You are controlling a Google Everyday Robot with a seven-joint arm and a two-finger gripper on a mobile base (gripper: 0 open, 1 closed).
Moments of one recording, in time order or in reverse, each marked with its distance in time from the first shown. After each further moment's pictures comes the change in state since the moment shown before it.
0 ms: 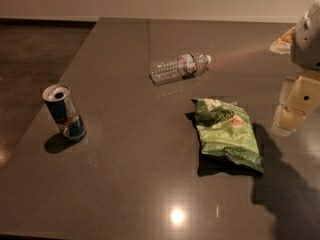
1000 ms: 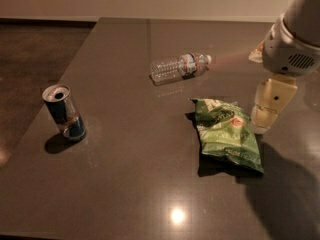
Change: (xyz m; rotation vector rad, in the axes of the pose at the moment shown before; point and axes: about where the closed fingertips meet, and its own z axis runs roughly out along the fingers) arm -0.014 -0.014 0.042 -0.062 0.012 -0.004
